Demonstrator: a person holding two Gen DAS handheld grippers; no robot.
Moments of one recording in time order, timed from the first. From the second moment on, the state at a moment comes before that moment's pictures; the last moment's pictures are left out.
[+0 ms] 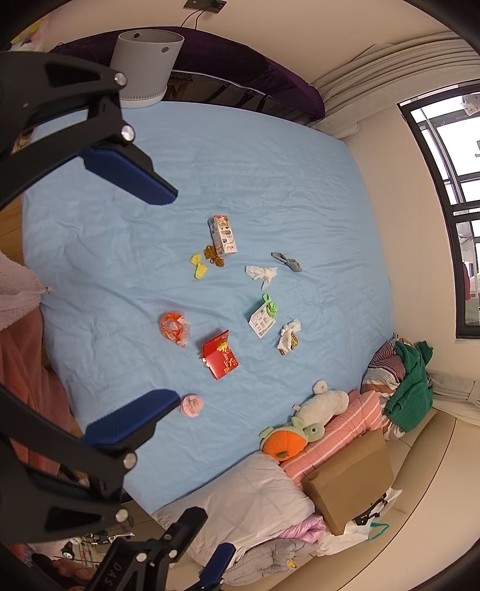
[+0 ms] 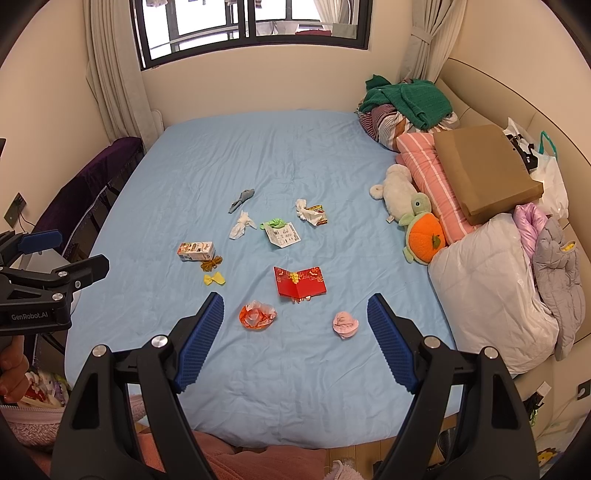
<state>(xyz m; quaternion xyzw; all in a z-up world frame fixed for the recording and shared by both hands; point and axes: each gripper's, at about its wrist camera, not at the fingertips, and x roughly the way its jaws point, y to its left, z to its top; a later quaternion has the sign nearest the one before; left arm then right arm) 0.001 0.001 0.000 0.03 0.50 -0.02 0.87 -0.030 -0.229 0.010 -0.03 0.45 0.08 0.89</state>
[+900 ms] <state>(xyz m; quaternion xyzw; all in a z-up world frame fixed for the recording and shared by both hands) 0.001 0.001 0.000 0.03 0.50 -0.02 0.87 -0.029 -0.229 0.009 -0.03 0.45 0.08 0.89</state>
